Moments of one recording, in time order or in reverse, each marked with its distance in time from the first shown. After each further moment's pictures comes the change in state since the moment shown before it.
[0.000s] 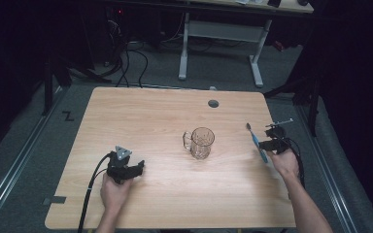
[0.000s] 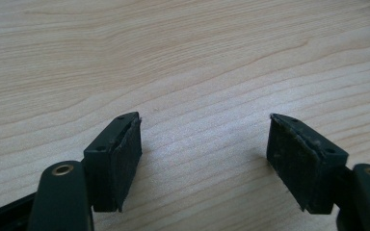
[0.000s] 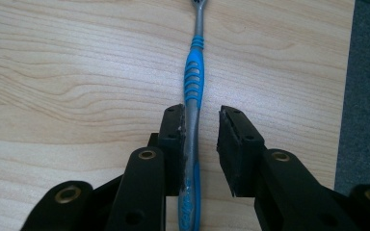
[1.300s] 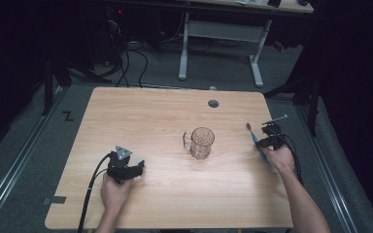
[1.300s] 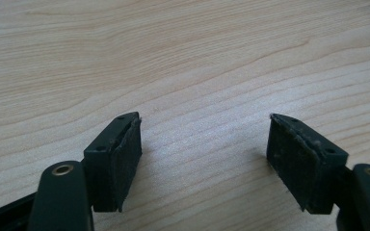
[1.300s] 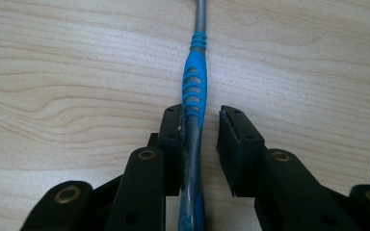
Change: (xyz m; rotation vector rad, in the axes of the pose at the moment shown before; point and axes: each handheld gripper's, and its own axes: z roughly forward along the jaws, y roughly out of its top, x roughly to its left) left arm -0.001 0.000 0.000 0.002 0.006 0.005; right arm -0.005 0.015 0.024 0.091 0.030 0.028
